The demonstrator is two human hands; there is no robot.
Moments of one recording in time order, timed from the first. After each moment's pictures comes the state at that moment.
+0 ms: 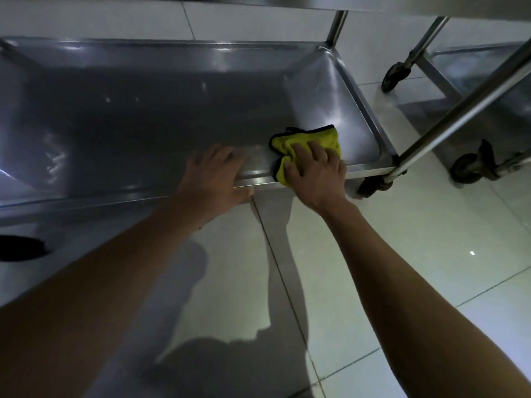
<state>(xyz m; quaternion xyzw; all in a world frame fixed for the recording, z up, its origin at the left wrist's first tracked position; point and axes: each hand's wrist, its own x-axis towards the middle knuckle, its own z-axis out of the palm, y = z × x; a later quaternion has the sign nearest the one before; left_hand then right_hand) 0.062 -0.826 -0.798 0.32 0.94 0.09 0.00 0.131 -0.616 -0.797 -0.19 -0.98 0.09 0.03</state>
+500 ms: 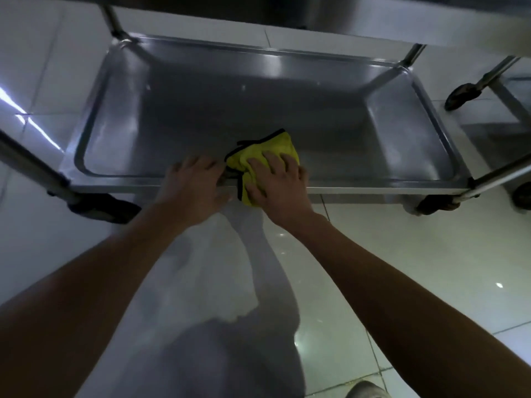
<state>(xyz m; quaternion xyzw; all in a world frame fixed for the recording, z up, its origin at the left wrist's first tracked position) 0.061 -1.045 -0.778 0.23 0.97 0.05 0.05 0.102 -0.854 -0.796 0.00 -1.00 0.04 0.01</state>
